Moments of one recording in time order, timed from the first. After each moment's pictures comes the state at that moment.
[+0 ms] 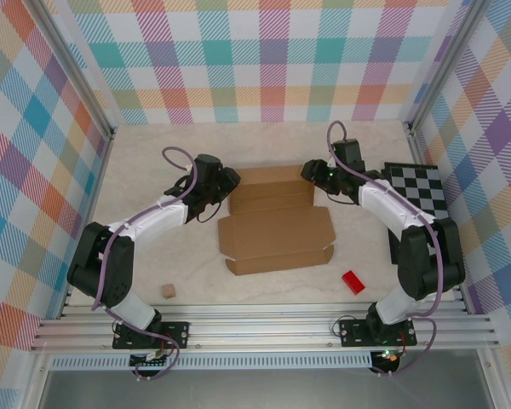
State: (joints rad) left arm -0.48 1.60 1.05 -0.11 -0.01 -1.09; right arm 0.30 1.60 1.14 -0.31 -0.25 0.70
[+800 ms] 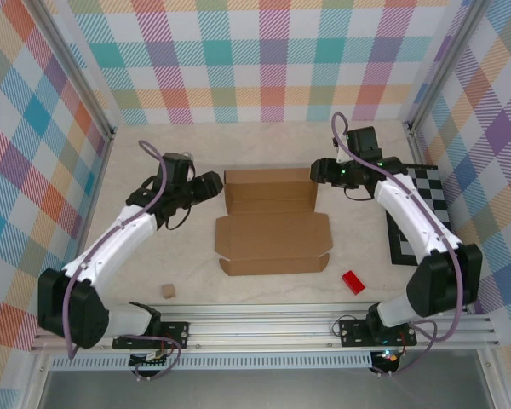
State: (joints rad) left arm -0.36 1.28 1.05 -0.50 0.06 -0.64; right arm 0.27 1.44 1.32 -0.74 -0.22 0.33
